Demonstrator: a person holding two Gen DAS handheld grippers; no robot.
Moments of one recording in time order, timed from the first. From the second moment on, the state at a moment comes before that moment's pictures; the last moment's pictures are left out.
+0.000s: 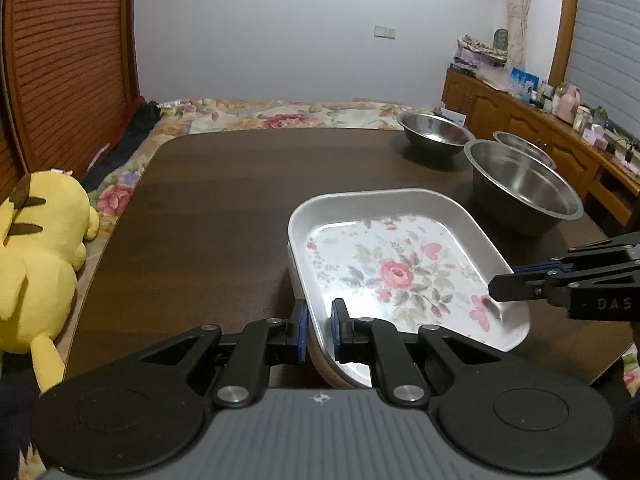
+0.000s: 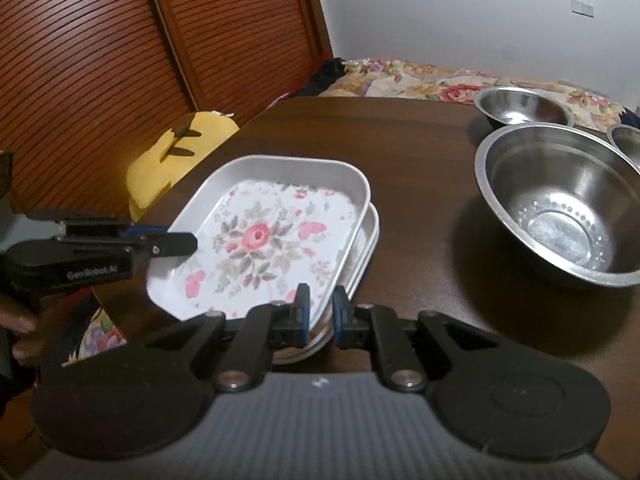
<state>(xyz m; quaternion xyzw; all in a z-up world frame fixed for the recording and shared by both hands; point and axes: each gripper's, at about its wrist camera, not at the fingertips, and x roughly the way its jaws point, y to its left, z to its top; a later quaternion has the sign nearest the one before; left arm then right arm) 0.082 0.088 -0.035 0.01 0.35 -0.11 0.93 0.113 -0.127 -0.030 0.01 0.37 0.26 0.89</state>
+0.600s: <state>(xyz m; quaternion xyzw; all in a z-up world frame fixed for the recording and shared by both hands) 0.081 0.093 -0.030 0.00 0.33 -0.09 0.94 0.098 -0.134 -0.032 0.02 0.32 0.24 0.91</state>
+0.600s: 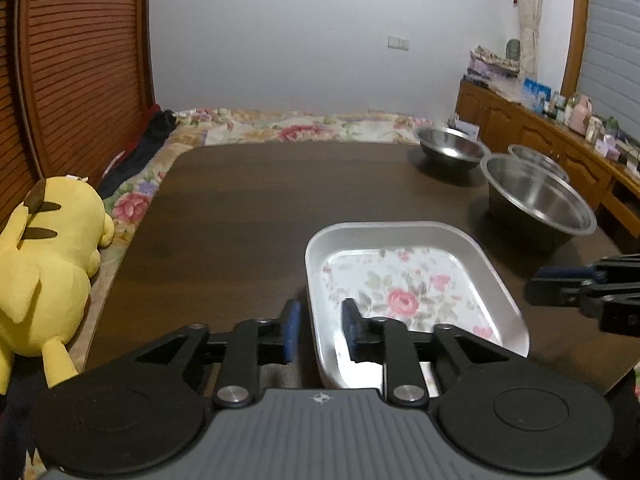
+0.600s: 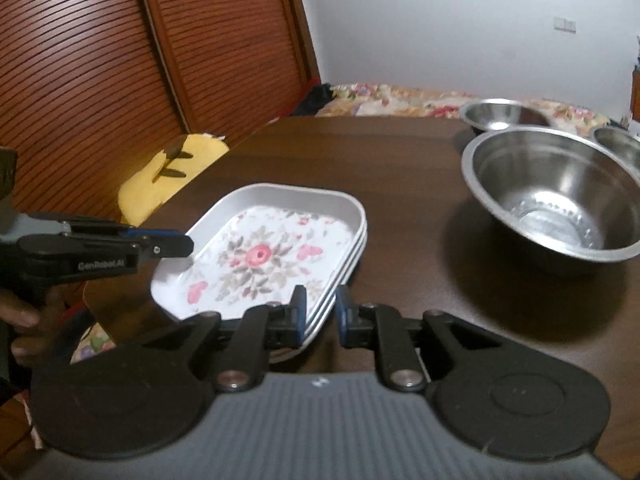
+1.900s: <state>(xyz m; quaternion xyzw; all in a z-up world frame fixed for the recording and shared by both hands) 0.160 -0.077 -0.018 0.02 0.26 -0.23 0.94 0.140 -0.292 -0.035 0.06 0.18 0.11 0.98</state>
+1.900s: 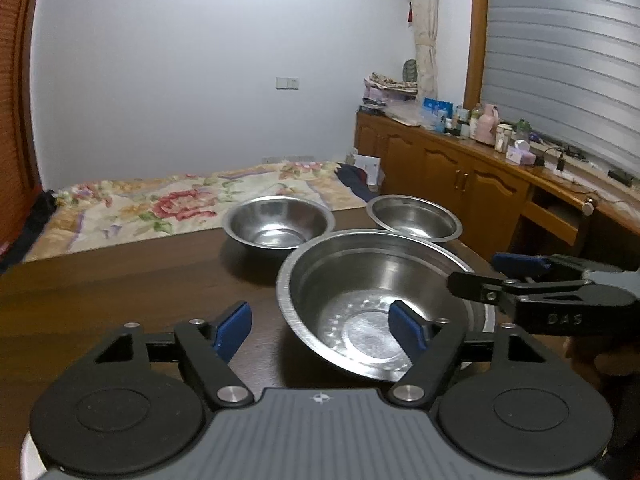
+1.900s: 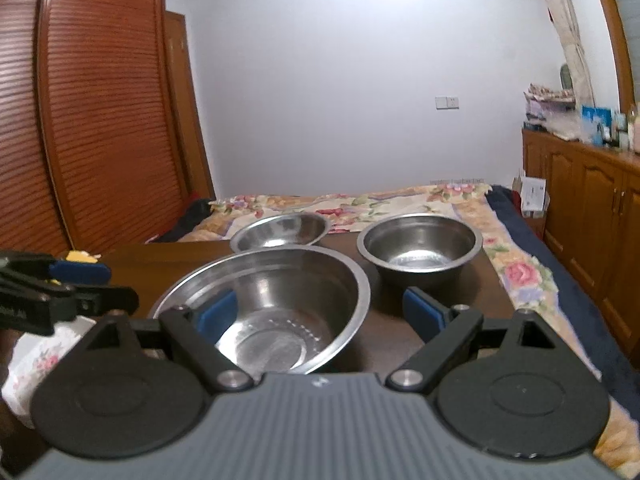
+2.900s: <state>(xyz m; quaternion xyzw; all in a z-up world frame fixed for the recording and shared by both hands) 0.183 -0.091 -0.038 0.01 0.31 -0.21 0.93 0.159 -0.294 -0.050 0.08 0.23 0.10 0.96</state>
